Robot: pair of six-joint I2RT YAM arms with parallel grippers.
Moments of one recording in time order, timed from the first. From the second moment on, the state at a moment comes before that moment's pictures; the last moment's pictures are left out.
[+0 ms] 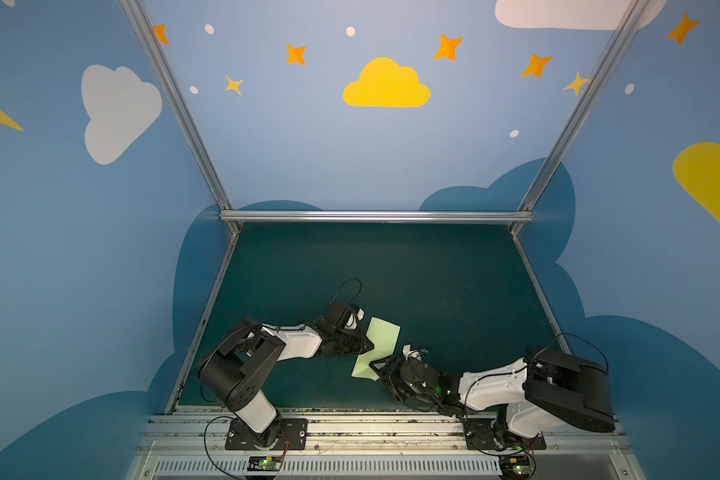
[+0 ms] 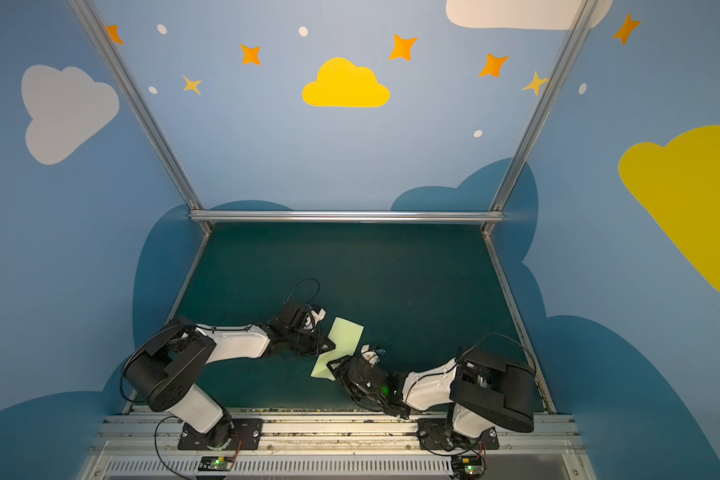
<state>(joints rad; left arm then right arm) -0.62 1.63 0.60 0.09 0.50 -0.72 1.27 1.54 0.33 0.58 0.17 1.79</state>
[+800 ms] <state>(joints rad) -0.62 1.63 0.60 0.09 0.50 -0.72 1.02 1.60 0.35 0.62 0.05 1.49</state>
